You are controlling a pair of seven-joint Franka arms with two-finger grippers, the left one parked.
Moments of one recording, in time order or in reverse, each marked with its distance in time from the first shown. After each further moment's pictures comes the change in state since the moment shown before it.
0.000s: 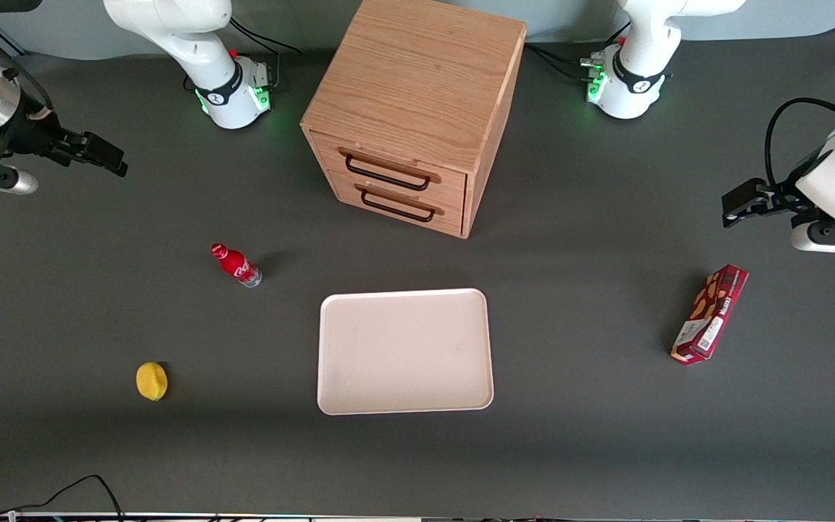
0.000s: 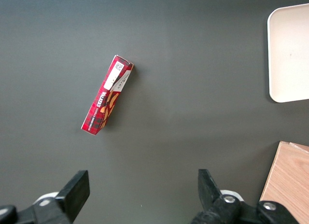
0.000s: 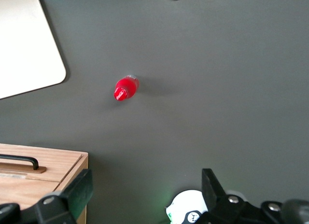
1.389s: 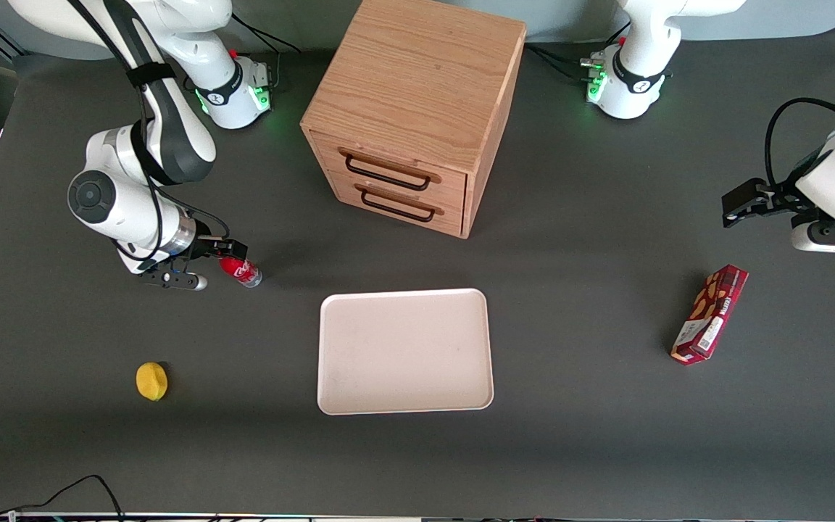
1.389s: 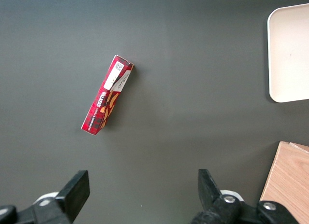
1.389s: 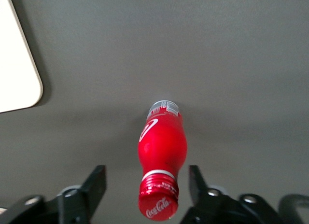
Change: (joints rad) arm 0.030 0.270 0.095 -0.466 0.051 0.738 0.013
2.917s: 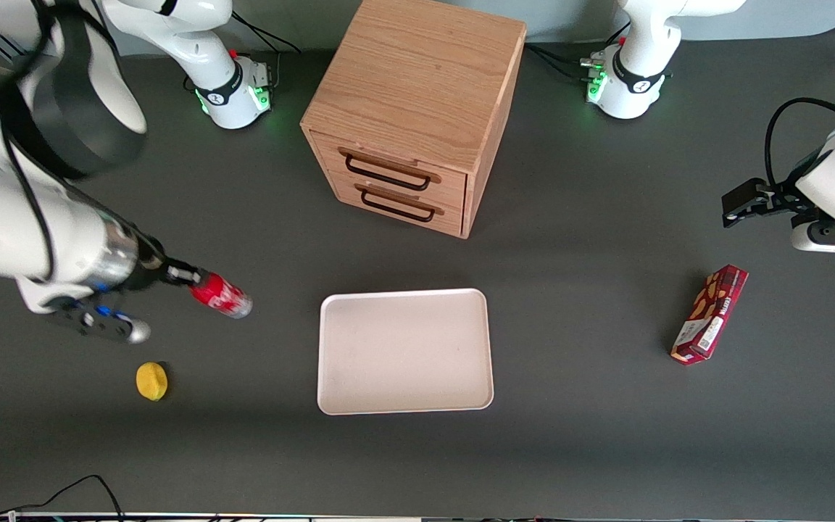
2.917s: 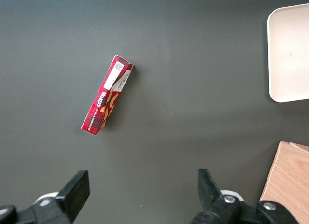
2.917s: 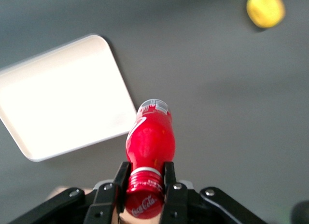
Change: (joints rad) arm 0.110 0.468 0.065 1.185 -0.079 -0.710 0.381
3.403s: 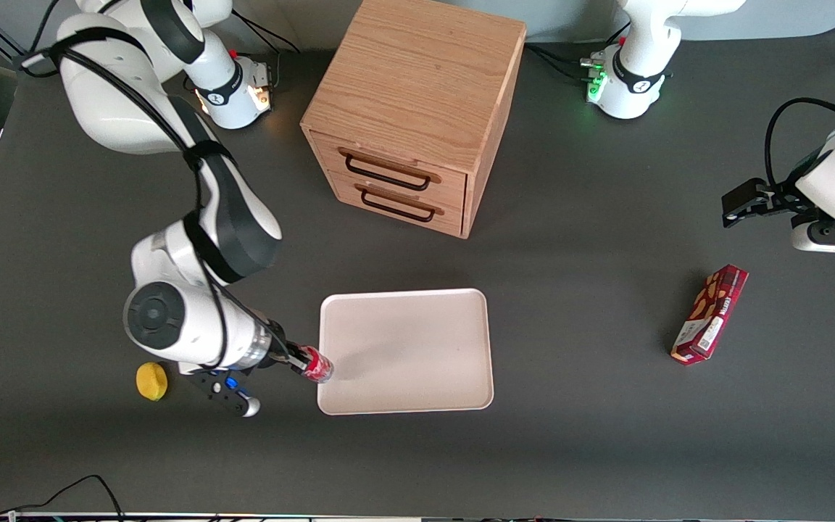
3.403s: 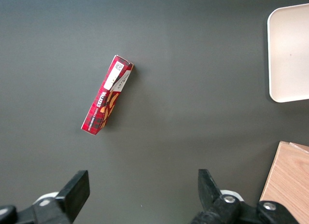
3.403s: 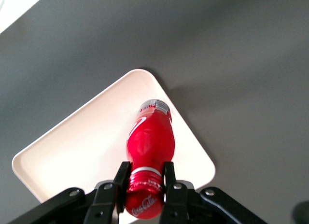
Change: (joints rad) arm 0.129 0.298 0.003 0.115 -0.081 0.302 0.319
